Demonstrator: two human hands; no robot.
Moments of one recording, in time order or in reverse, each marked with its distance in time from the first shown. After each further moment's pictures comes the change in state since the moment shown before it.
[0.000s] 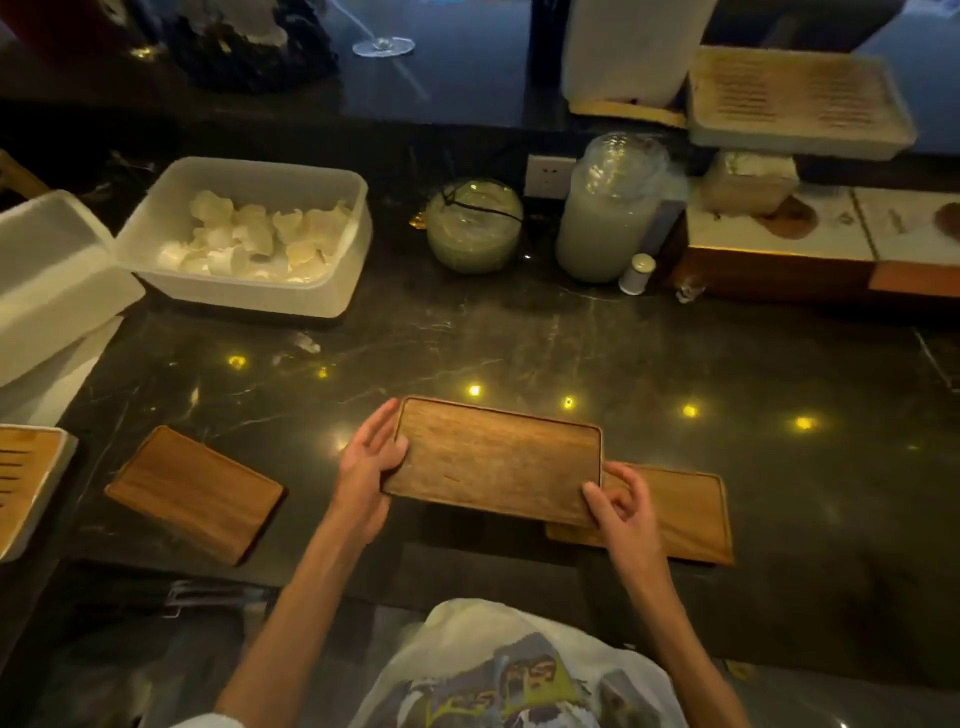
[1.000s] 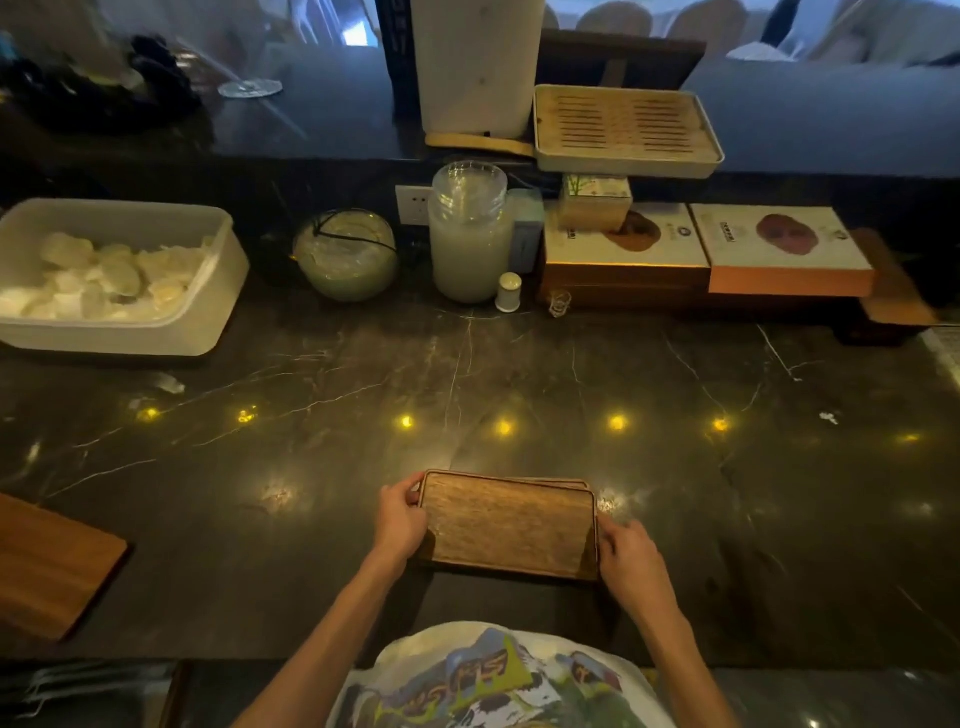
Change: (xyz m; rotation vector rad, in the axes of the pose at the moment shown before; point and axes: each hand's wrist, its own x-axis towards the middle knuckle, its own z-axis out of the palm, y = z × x) left_hand 0.017 -0.151 0.150 0.787 0.012 -0.066; right_hand 0.034 0.053 -0.179 -0.902 0.066 0.017
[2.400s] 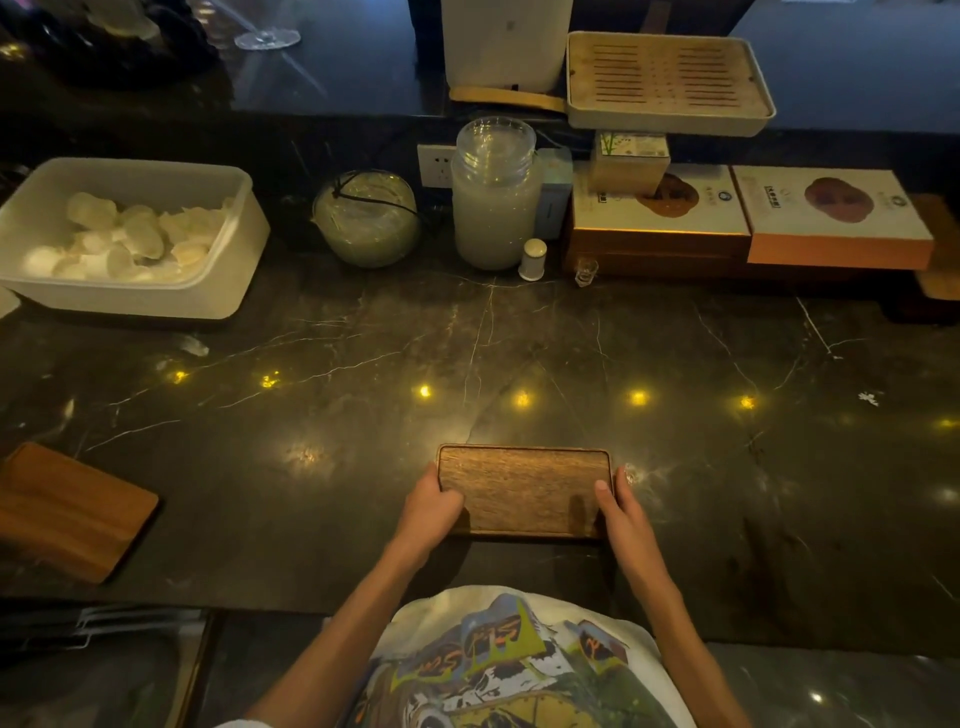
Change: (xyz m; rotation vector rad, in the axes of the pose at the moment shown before) left_hand -0.034 0.001 0.002 0.000 -0.191 -0.066; right_hand 0.003 -0.013 0.023 0.781 -0.154 0.220
